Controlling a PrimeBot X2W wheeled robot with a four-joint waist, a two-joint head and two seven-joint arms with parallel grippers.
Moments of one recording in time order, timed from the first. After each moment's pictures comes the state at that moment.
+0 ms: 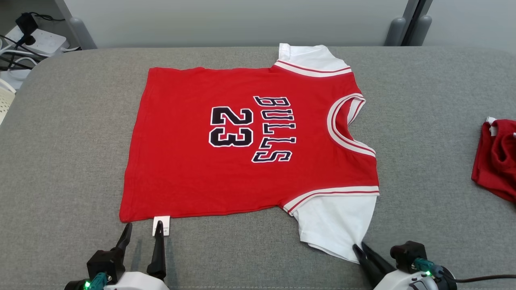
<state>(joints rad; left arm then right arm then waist) -0.03 0.04 -0.03 0.40 -0.18 0.00 -0.26 -0.25 -0.17 0.59 0.76 0.47 0.13 -0.27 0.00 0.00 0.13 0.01</state>
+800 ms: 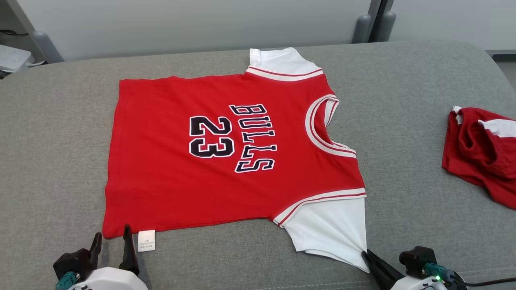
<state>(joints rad) -0.09 0.04 0.11 0.55 -0.26 0.01 -0.26 -0.24 -0.26 0.66 0.71 0.55 0.13 -0.26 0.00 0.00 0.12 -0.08</state>
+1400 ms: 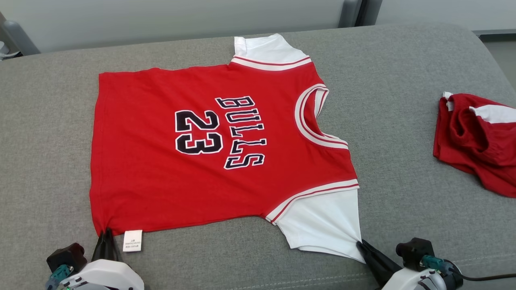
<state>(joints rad) -0.18 0.03 0.17 0.71 -0.28 0.00 -0.26 -0.25 -0.26 0.67 0.66 0.55 0.13 -0.26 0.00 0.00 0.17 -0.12</state>
